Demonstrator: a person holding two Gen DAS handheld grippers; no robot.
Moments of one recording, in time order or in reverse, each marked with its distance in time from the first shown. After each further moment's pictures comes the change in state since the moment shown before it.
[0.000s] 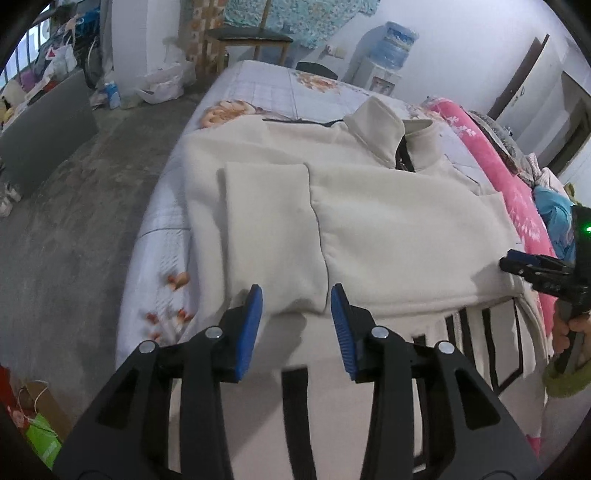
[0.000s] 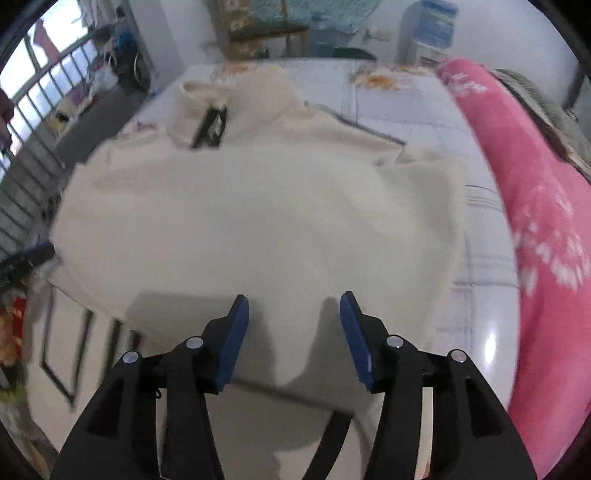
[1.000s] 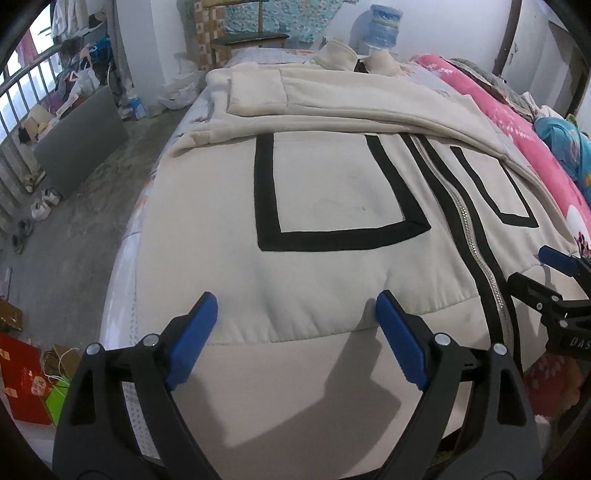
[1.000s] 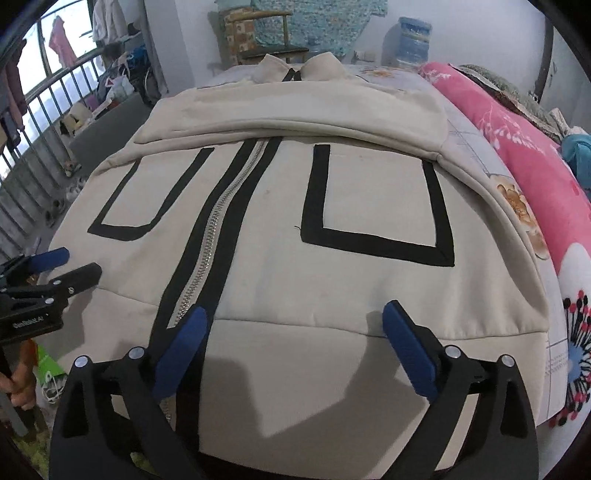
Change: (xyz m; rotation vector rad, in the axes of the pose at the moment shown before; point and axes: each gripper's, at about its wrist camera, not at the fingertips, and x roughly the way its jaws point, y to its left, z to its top) left arm -0.054 -0.048 -0.183 0.110 -0.013 0.164; right arm -0.054 0.112 -0.211 0.030 -0.130 -0.072
